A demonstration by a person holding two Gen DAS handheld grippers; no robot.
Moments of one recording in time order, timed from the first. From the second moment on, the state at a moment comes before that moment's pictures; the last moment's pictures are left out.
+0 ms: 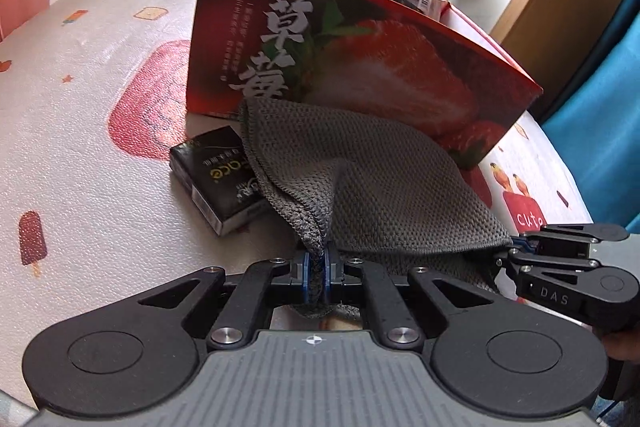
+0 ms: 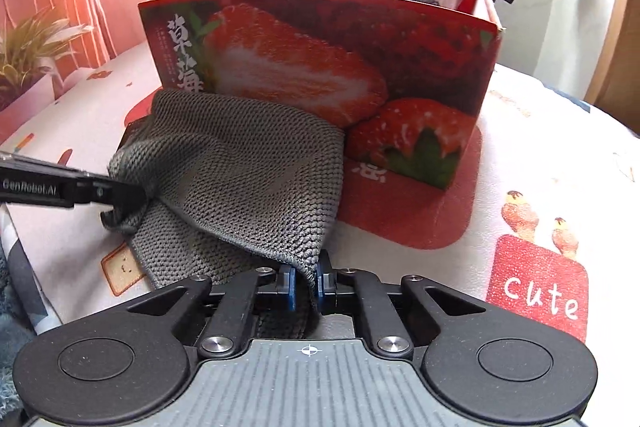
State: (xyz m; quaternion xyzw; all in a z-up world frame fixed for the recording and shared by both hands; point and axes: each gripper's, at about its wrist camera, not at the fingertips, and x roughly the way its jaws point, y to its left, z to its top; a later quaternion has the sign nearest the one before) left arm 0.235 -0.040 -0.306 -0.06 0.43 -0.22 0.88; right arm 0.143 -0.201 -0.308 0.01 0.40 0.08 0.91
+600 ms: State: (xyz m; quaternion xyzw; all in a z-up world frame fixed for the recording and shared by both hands) left arm 0.229 -0.030 -0.264 -0.08 0.37 -0.23 0.90; right arm 0.139 -0.217 -0.263 0.05 0.33 0.07 0.94
